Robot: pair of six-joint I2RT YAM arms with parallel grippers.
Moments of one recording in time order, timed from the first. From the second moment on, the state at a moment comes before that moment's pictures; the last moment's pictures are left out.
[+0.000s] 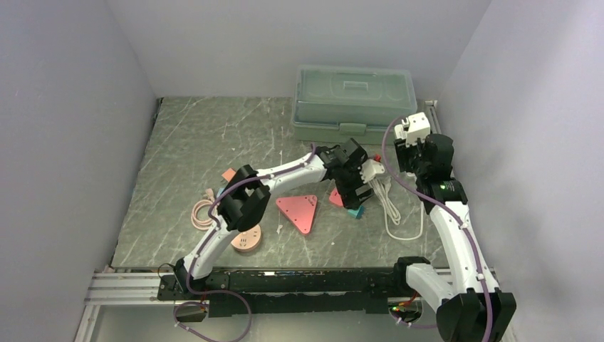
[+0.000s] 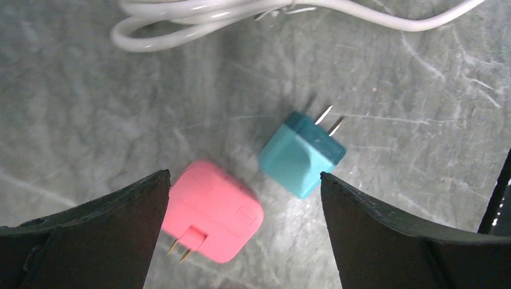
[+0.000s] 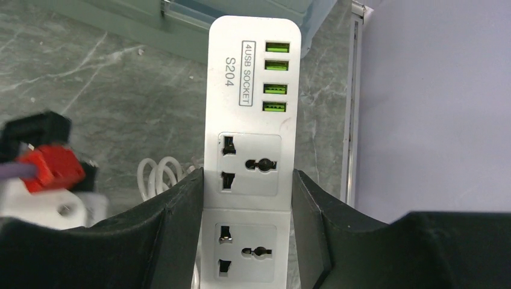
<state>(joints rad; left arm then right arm) -0.96 2.32 2.02 -0.65 0.35 0.29 0.01 0.95 0.87 -0.34 0.03 -0.34</state>
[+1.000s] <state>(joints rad) -0.82 2.27 1.80 -0.48 0.13 0.41 0.07 0.92 0.85 -0.43 -0.28 -0.36</state>
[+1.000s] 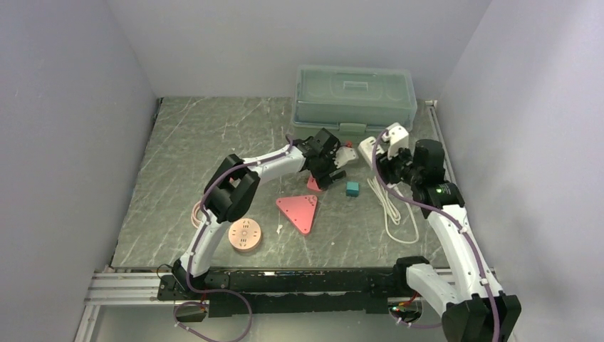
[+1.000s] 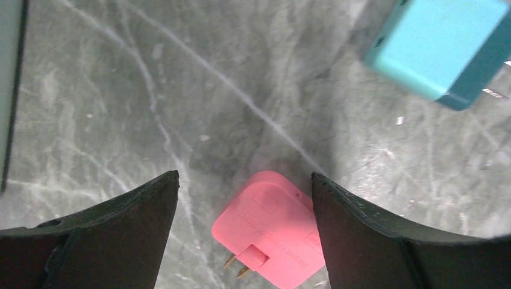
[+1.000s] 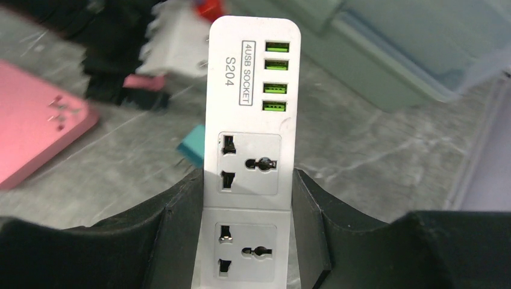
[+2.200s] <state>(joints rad) -0.52 2.02 1.66 -0.61 0.23 0.32 0.67 1.19 0.70 -0.76 -0.24 -0.66</state>
